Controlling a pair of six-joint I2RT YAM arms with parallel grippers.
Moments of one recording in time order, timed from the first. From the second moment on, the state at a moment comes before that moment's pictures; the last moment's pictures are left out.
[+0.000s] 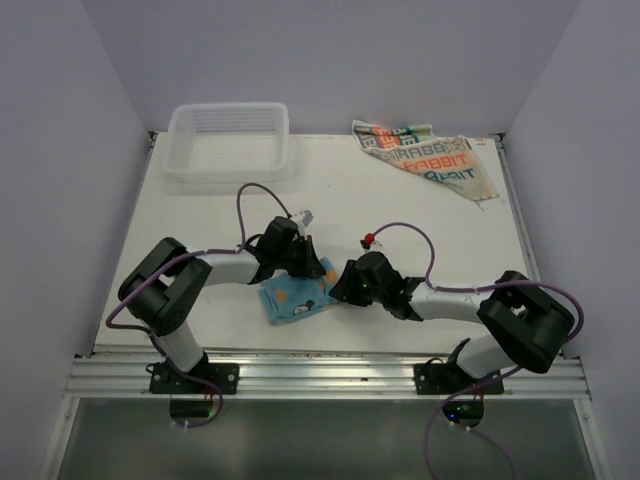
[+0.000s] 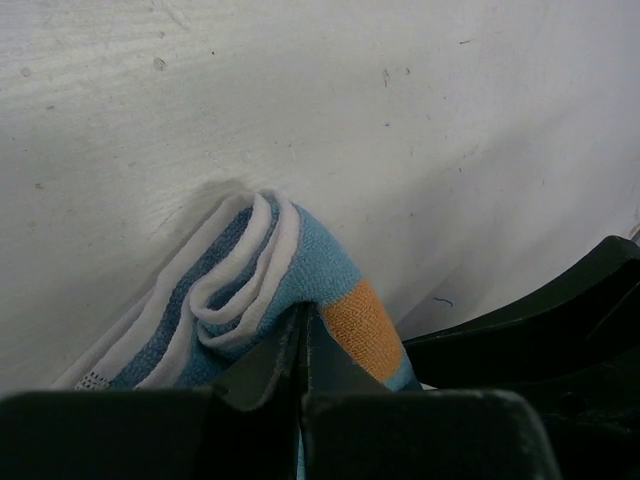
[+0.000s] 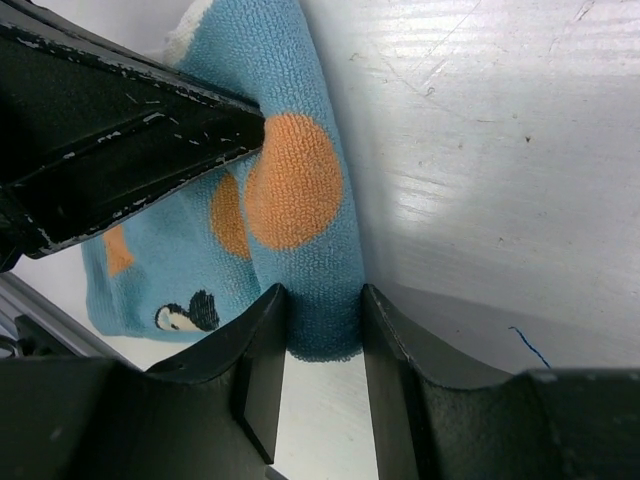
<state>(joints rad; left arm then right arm) -0.63 1.71 0.75 0.20 0.30 -0.68 0.85 1.45 0.51 0.19 0.04 0.98</state>
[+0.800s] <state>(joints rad) -0.63 1.70 0.83 0.04 0.26 -0.66 1.10 1.50 0.71 -0.10 0.44 0.76</state>
